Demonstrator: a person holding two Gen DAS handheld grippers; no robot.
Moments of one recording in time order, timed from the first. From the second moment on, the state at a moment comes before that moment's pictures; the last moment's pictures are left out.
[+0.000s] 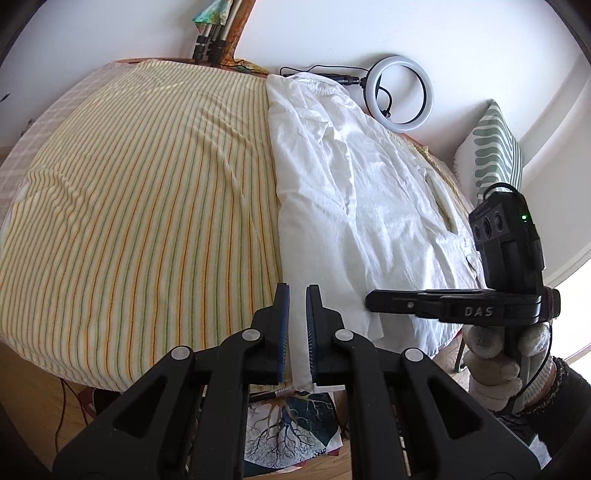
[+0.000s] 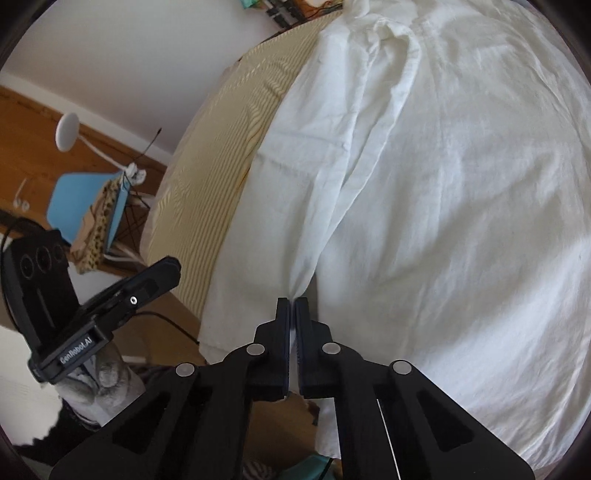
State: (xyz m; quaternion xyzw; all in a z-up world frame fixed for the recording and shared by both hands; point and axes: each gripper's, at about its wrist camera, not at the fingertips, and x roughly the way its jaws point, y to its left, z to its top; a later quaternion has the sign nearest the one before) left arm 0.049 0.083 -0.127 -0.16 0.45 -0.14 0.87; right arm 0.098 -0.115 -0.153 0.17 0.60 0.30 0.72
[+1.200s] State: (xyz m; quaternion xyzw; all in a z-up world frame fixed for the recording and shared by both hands) left arm 0.071 -0.027 -0.162 0.02 0.46 -0.15 0.87; right arm 0.352 -0.148 -0.102 0.10 0.54 0.30 0.78
